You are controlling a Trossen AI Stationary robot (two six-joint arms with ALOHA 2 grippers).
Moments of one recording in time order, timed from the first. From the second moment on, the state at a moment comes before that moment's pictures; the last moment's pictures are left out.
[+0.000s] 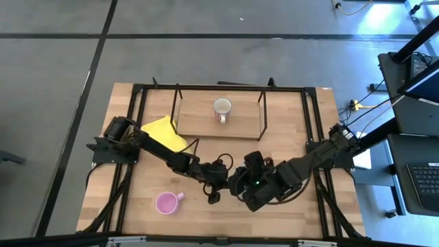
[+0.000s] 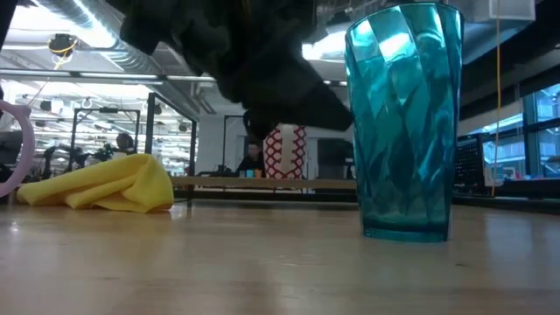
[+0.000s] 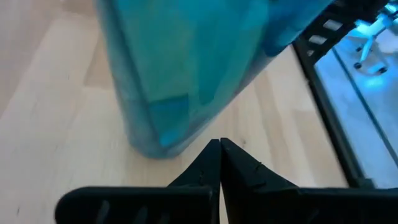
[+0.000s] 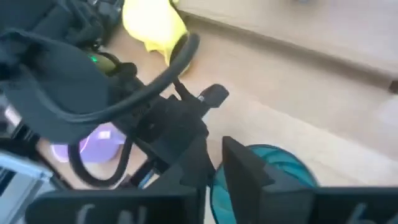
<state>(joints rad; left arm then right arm) -0.32 1.90 1.05 0.27 -0.05 -0.41 0.57 1.85 1.85 -1.20 0.67 1.59</state>
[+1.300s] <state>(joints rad) -0.50 1.34 1.05 -0.32 -0.45 -0.44 0.47 1.85 1.66 -1.30 0.16 1.57</state>
